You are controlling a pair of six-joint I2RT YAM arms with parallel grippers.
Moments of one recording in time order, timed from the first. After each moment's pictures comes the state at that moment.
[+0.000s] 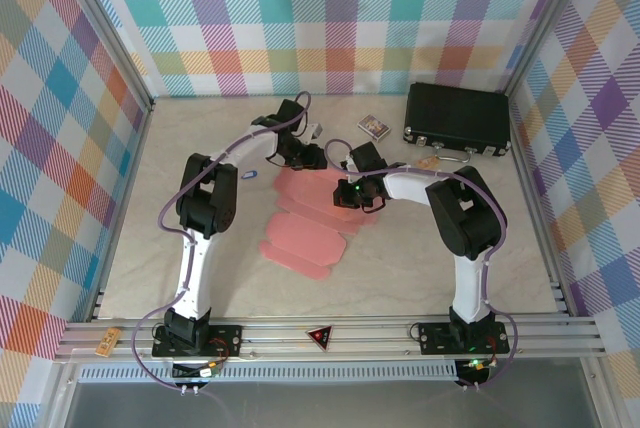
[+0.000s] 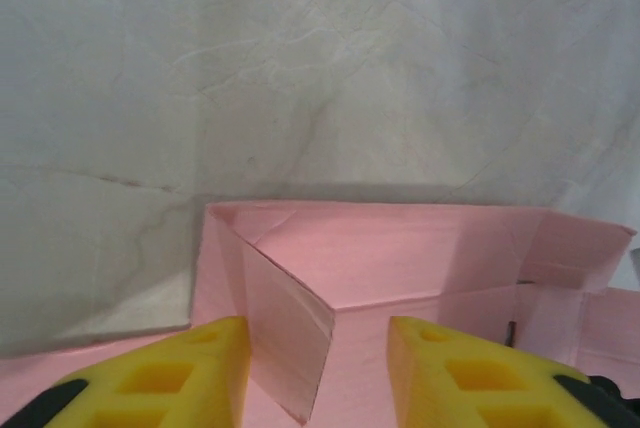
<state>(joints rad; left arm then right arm) -0.40 2.27 1.83 -0.70 0.42 -0.24 0.54 1.99 1.19 -0.26 -0.40 0.49</state>
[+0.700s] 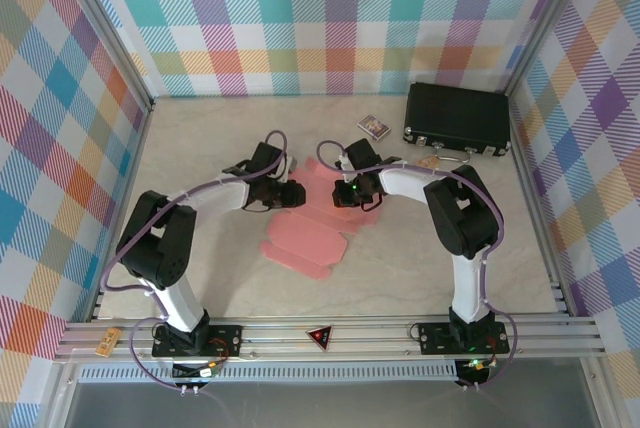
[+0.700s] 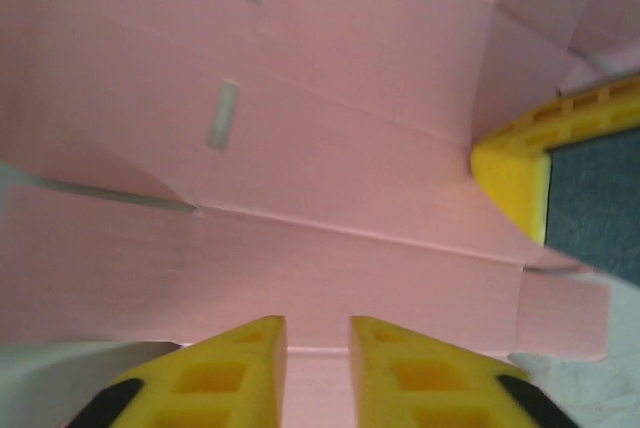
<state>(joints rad) -0.49 1.73 1.03 -0.33 0.29 -0.45 0.55 2.00 1.29 -0.42 -0.33 0.32</state>
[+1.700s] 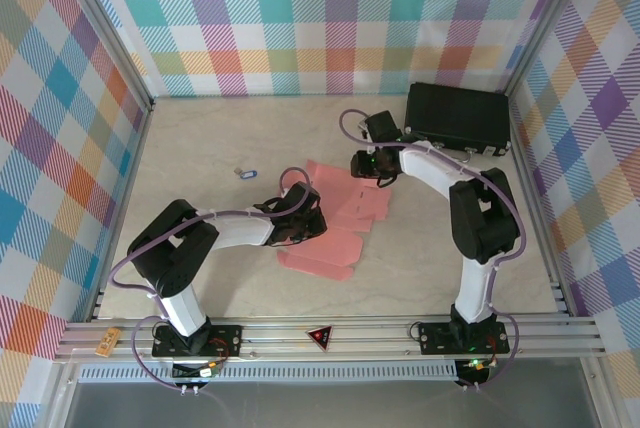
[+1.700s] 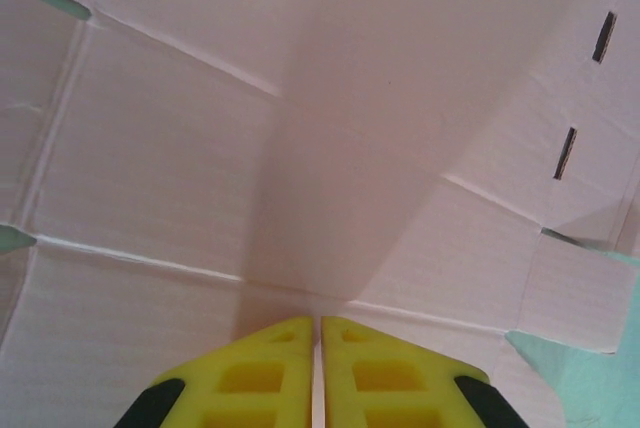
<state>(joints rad) -0.74 1.73 0.84 -0.04 0.07 -0.97 0.45 1.91 1.41 -0.57 -0.06 0.39</state>
